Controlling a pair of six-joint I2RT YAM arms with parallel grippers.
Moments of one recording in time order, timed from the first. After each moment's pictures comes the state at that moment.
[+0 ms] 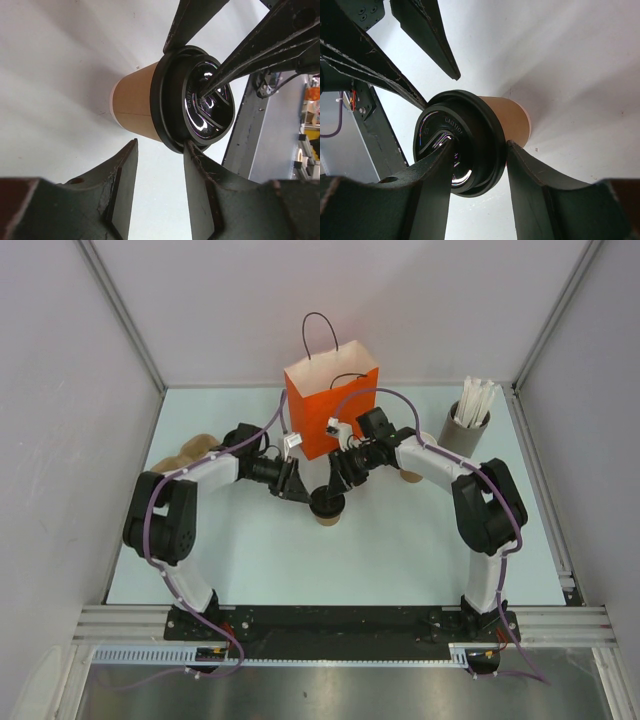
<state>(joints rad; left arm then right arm) -0.26 1.77 1.07 -0.40 0.99 0.11 0.55 1.92 1.43 -0.48 -0.72 0.01</state>
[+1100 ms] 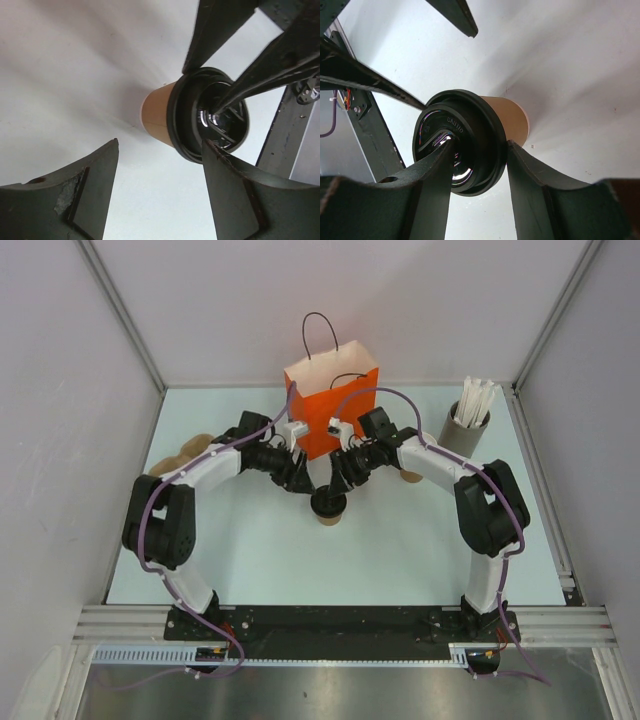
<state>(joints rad) -0.31 1.73 1.17 -0.45 0.82 0.18 0.55 1.90 1.41 -0.48 -0.70 -0.01</state>
